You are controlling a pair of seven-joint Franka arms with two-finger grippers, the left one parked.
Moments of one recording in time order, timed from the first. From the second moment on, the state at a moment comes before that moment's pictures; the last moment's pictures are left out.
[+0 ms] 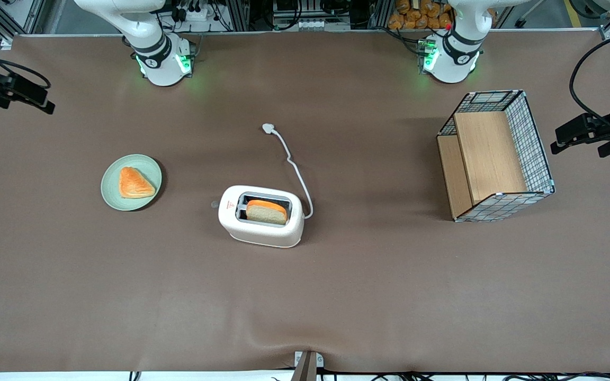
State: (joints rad) arm 0.01 -0.07 -0.03 -1.50 0.06 1.34 0.17
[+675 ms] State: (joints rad) arm 0.01 -0.01 -0.04 -1.49 0.11 1.28 0.17
